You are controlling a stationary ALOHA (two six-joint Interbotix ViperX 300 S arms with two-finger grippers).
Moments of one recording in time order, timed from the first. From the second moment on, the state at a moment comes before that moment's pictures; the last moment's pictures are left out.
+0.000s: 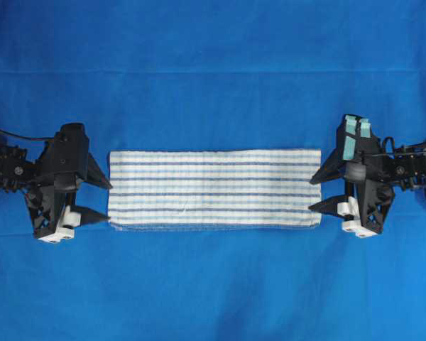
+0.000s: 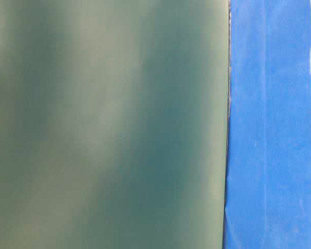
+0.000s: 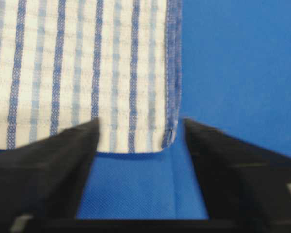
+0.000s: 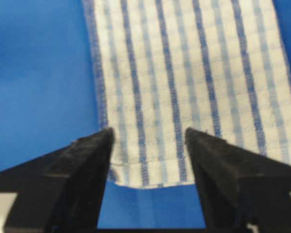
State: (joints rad) left arm -0.18 -0.37 1.11 -0.03 0.00 -0.26; right arm 0.14 -0.38 1.07 0.01 0.11 0.36
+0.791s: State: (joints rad) left arm 0.06 -0.21 1.08 -0.03 -0.04 -0.15; right arm -0.12 -0.27 1.08 -0.08 0.09 0.35
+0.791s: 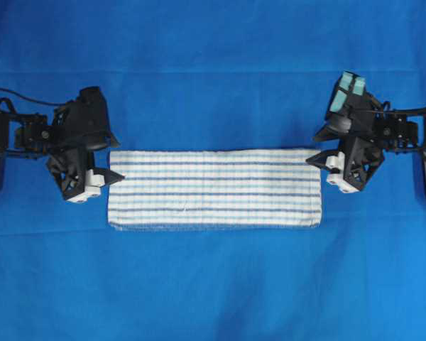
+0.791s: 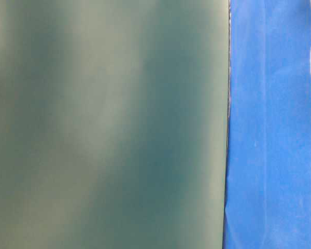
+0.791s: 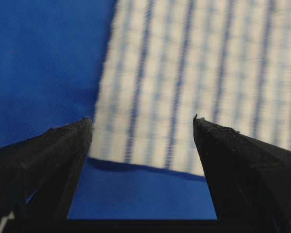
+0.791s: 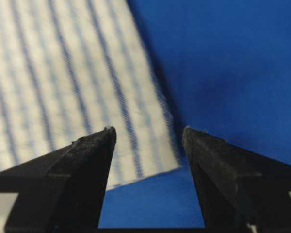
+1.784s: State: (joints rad) left arm 0.15 -0.10 1.08 -0.03 -0.02 -0.15; right arm -0.16 -0.14 1.08 -0.08 0.02 0.34
